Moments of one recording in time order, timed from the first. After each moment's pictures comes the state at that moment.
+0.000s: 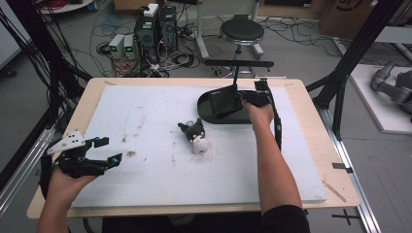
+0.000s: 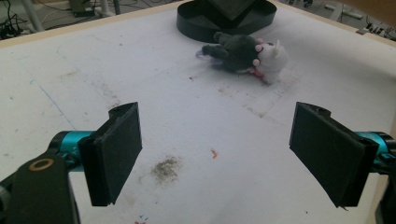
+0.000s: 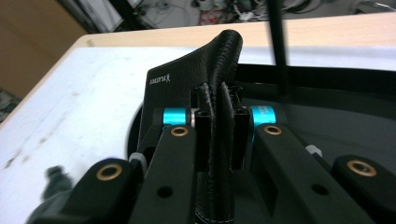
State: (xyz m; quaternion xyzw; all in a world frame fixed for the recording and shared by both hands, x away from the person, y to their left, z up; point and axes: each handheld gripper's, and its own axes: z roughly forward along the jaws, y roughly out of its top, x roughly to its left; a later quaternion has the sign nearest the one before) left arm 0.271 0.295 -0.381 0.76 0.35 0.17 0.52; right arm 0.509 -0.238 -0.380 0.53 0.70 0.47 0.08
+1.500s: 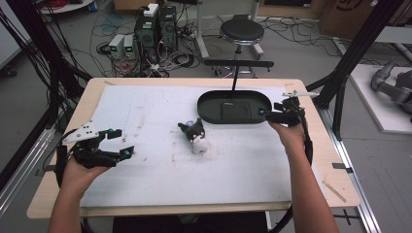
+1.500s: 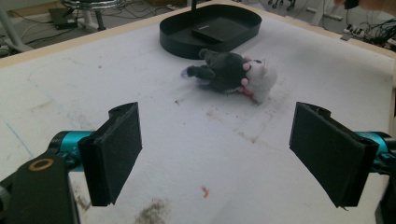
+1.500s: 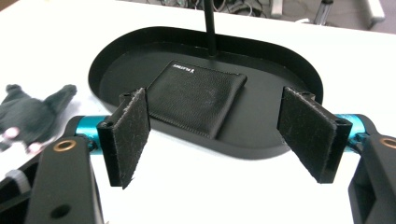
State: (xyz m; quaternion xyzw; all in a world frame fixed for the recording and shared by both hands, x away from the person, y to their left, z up) left arm 0.299 0.267 -0.374 0.77 0.31 0.16 0.54; right arm 0.414 -0.305 -0.355 0.49 0.74 0.42 0.19
